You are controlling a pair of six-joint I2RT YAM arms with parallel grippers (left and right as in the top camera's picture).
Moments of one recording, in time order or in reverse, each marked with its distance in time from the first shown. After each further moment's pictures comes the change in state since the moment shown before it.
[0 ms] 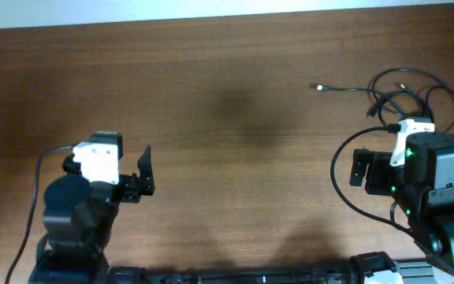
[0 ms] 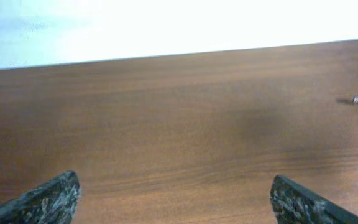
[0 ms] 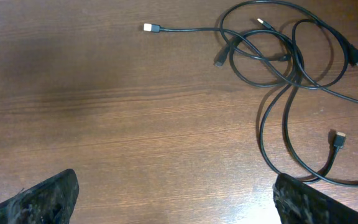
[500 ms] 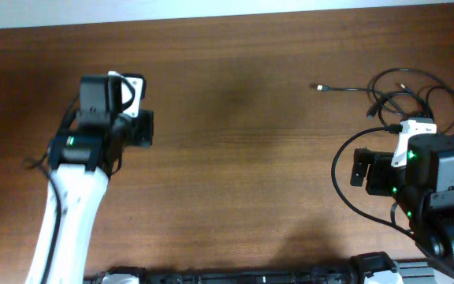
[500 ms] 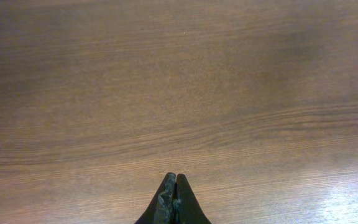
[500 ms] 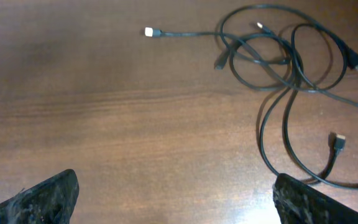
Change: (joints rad) left arm 0.000 0.664 0.337 -0.178 0.007 0.012; right arm 0.000 -0.005 0.001 0.001 -0.001 0.000
